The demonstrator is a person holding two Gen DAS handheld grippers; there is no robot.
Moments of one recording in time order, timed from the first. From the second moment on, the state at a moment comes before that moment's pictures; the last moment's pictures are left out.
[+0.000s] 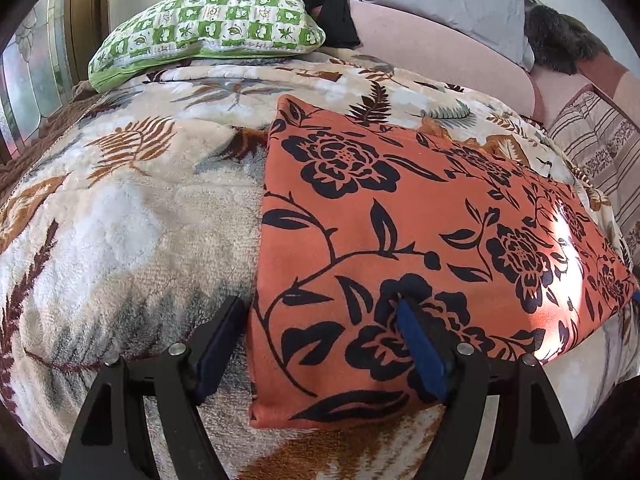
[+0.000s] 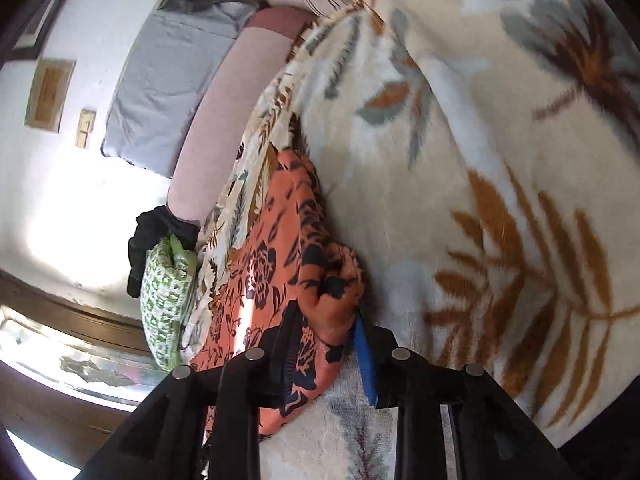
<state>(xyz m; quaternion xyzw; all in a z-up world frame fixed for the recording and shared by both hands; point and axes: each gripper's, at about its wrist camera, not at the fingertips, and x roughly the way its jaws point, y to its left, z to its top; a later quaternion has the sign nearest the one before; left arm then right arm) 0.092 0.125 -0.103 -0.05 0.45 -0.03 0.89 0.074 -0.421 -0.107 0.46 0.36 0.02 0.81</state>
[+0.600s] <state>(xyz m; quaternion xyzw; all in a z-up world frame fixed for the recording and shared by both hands) 0.094 0.120 -0.107 -0.04 0.44 -0.02 0.90 0.298 -0.416 -0.121 0.33 0.49 0.09 0.80</state>
